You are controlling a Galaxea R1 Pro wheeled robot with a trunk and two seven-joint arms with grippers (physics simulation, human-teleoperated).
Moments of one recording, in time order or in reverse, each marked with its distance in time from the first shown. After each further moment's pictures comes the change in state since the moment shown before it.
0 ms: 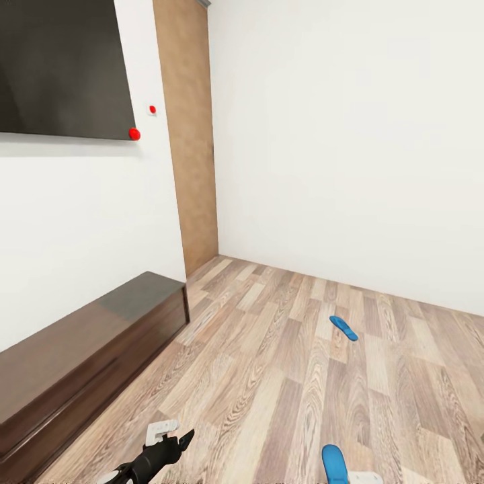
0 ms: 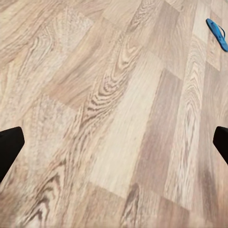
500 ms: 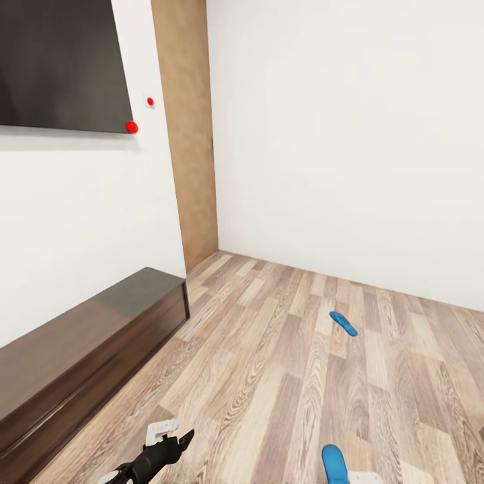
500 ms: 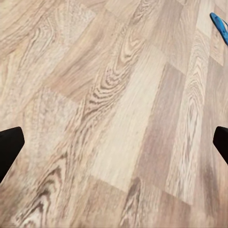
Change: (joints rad) left arm 0.000 0.000 0.000 0.000 0.000 0.000 0.000; right arm 0.000 0.000 0.000 0.000 0.000 0.000 0.000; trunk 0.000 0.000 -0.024
